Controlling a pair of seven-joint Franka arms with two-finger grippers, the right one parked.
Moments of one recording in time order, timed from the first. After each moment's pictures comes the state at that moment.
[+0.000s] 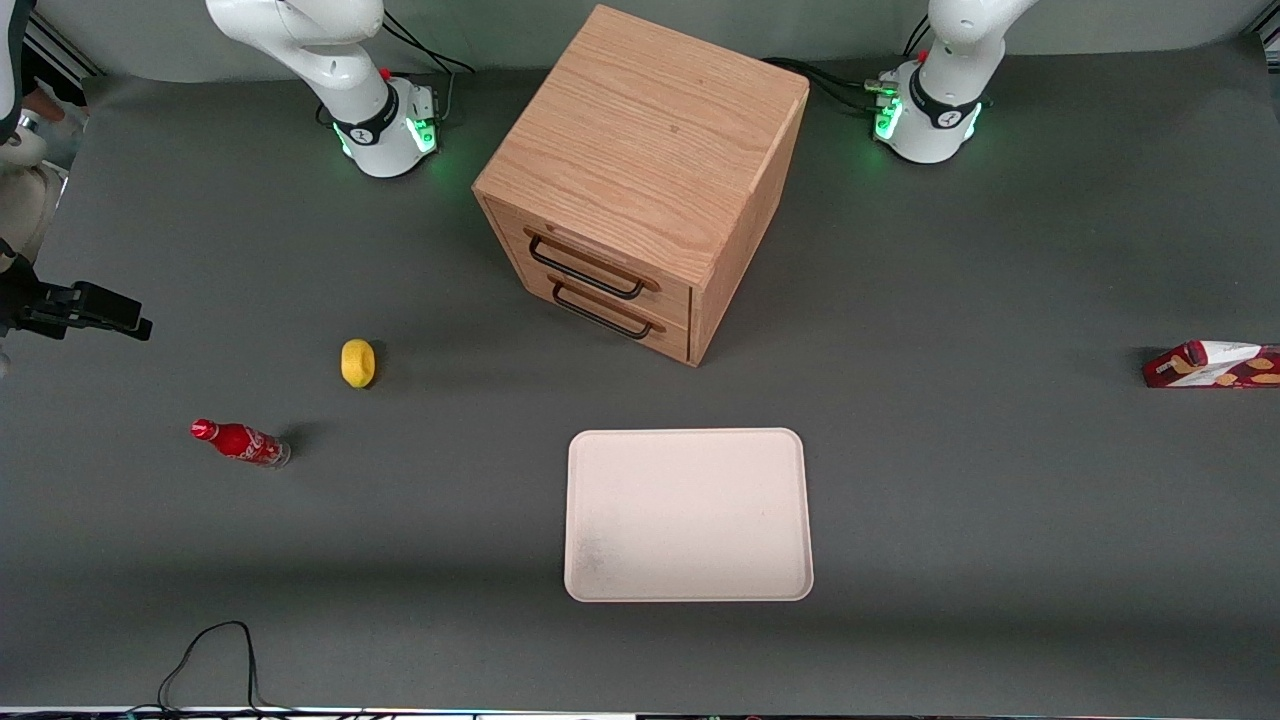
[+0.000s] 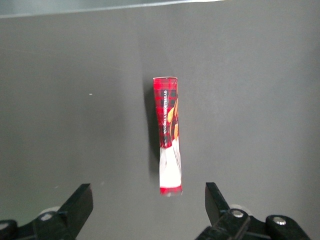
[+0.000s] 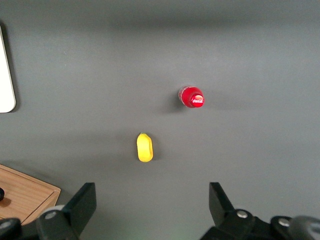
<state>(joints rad) 0.69 0.23 0.00 -1.77 0.02 2.02 -0.85</state>
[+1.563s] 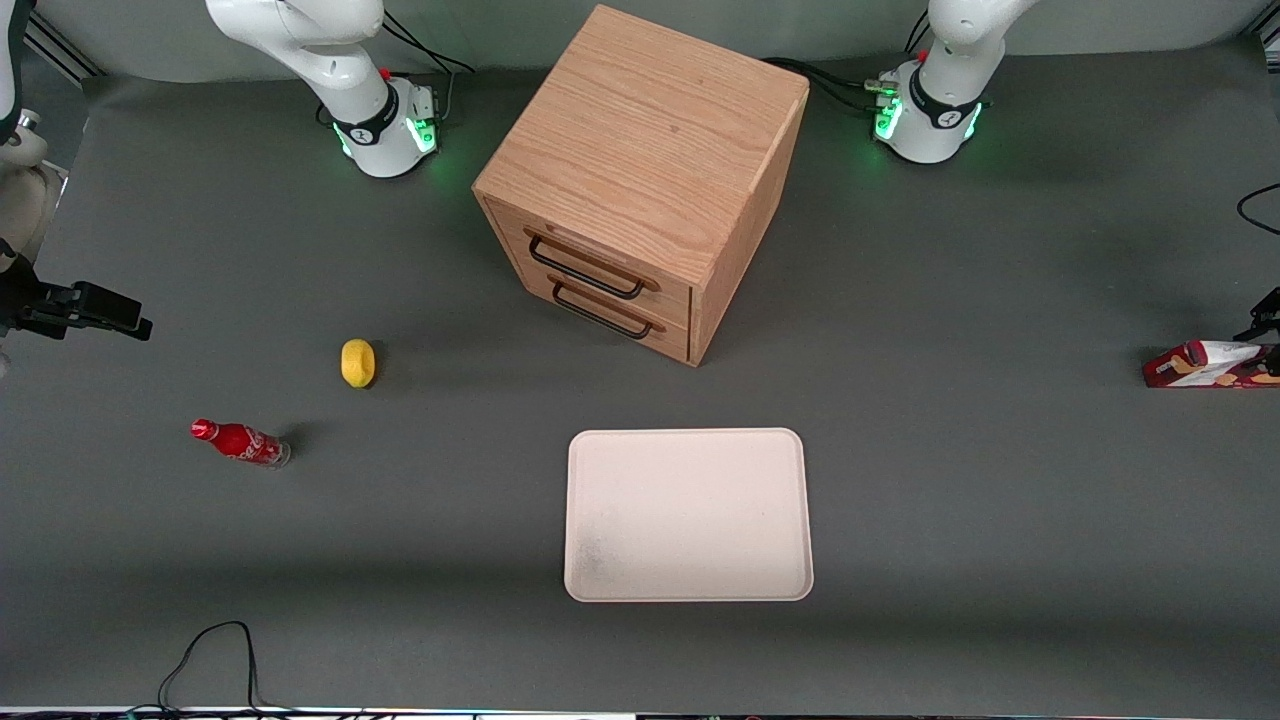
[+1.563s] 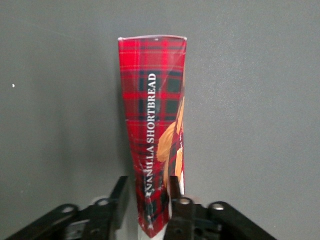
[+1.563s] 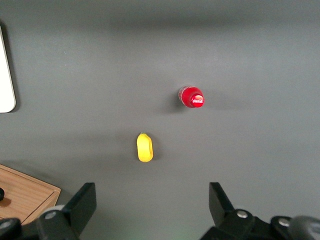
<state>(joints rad) 0.69 0.48 -0.01 -1.90 0.02 2.38 -0.87</state>
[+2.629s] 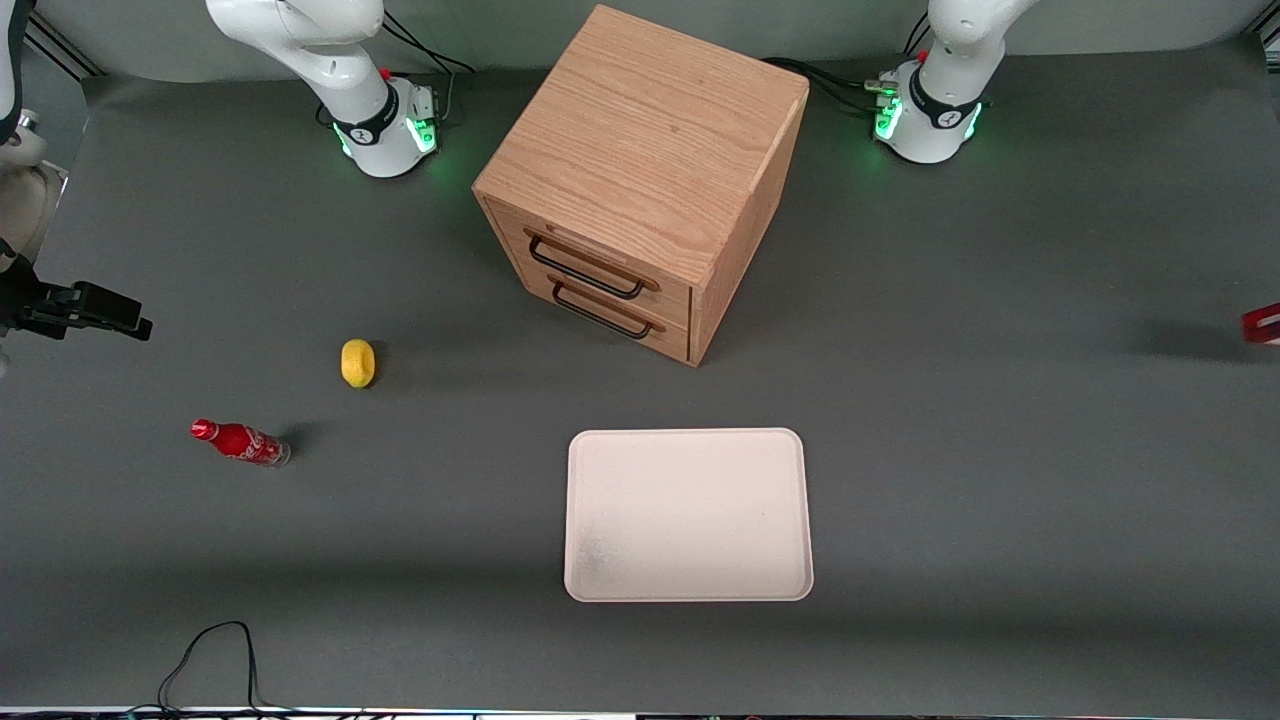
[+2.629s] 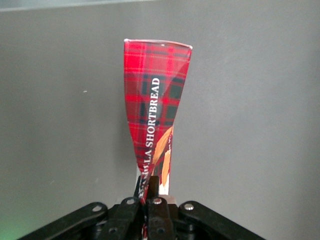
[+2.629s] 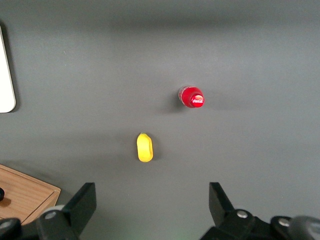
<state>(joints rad) 0.69 0.33 -0.01 -1.49 0.02 1.77 -0.86</state>
